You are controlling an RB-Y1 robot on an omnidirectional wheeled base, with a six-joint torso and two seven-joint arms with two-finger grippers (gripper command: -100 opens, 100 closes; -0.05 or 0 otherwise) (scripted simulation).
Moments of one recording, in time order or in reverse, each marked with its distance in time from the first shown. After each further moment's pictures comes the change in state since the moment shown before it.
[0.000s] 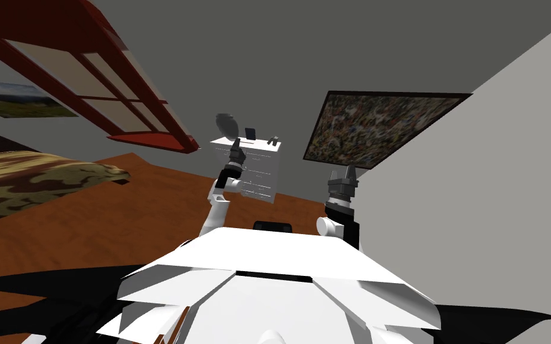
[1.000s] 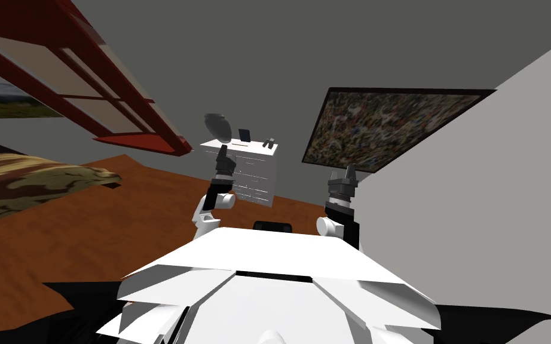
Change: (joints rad) left arm 0.294 -0.028 0.012 -0.175 -0.087 -0.220 0.026; right arm 0.000 0.000 0.000 0.000 0.000 0.000 0.000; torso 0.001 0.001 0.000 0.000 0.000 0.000
